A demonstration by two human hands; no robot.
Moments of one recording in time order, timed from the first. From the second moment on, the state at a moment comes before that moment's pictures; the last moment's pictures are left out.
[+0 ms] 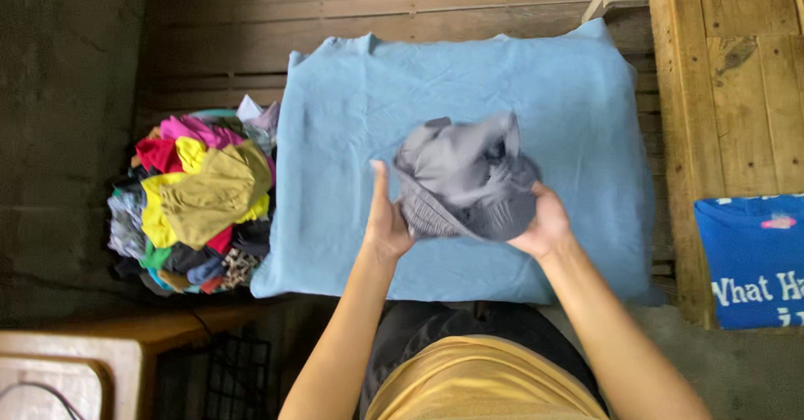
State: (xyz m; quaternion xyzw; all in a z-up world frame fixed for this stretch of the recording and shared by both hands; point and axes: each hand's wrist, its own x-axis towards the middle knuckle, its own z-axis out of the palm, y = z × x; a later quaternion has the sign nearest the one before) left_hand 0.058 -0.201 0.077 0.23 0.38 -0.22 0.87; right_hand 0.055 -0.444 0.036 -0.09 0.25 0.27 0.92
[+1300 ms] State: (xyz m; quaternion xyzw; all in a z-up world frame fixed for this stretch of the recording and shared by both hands) left_hand 0.086 -0.161 -0.071 0.80 -0.14 -0.24 0.53; right_hand 0.063 -0.413 0.003 -0.98 -0.05 0.04 0.21
